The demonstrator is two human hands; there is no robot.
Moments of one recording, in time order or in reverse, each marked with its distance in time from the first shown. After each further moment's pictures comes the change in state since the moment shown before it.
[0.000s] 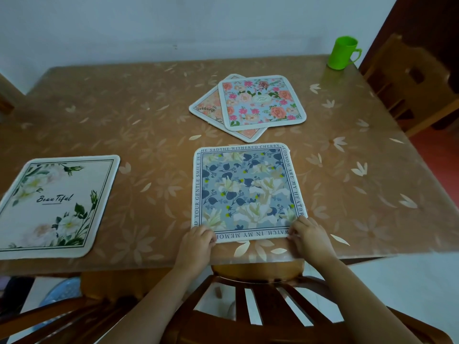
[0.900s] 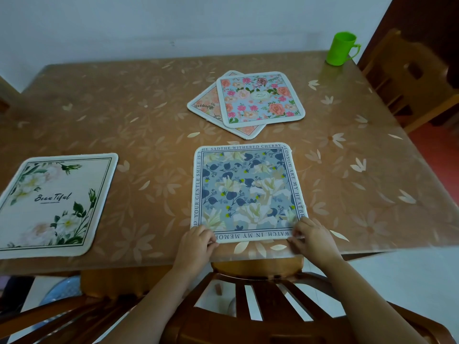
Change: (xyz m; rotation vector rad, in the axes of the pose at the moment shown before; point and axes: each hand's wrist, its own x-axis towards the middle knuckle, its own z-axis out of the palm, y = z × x) left_hand -0.004 -0.003 0.003 -0.023 -0.003 -0.013; right_hand -0.013 0.001 -0.009 0.085 -0.027 0.001
